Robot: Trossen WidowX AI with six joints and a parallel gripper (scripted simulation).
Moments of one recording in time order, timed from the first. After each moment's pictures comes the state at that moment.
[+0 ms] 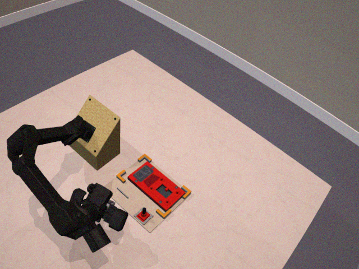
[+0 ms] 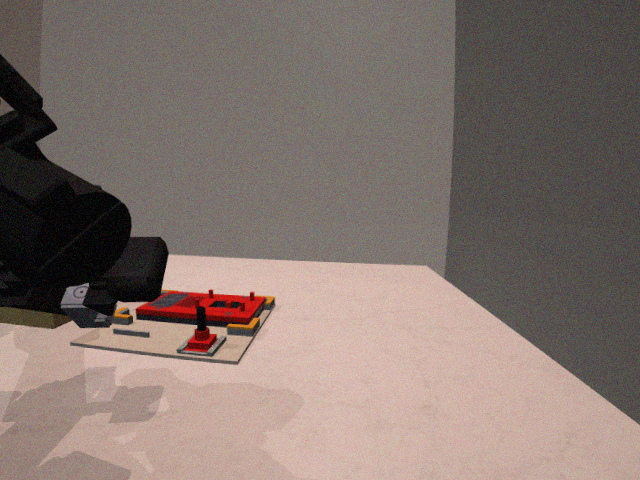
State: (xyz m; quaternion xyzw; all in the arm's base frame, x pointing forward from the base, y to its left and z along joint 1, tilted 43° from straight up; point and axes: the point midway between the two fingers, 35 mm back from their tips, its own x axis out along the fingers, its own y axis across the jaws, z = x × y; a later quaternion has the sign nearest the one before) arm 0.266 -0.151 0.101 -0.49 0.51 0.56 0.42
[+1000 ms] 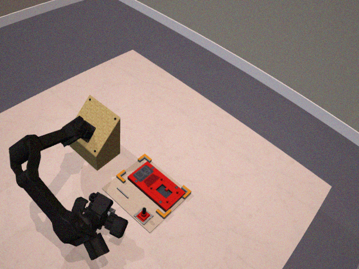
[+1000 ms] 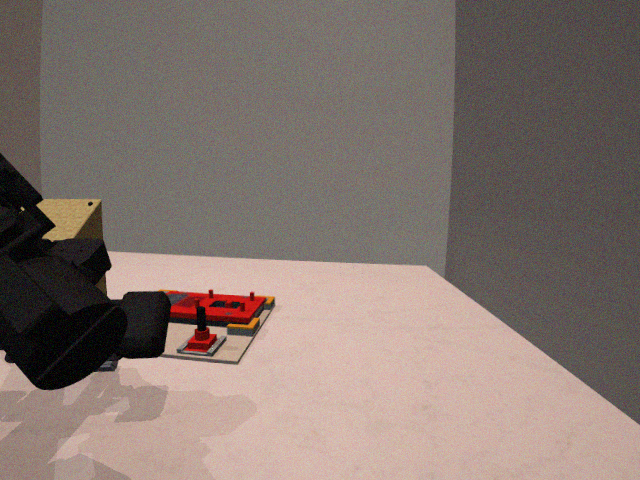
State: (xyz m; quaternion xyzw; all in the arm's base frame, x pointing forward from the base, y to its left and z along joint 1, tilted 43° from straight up) arm 0.263 -0.188 0.061 -0.49 0.51 0.57 0.42
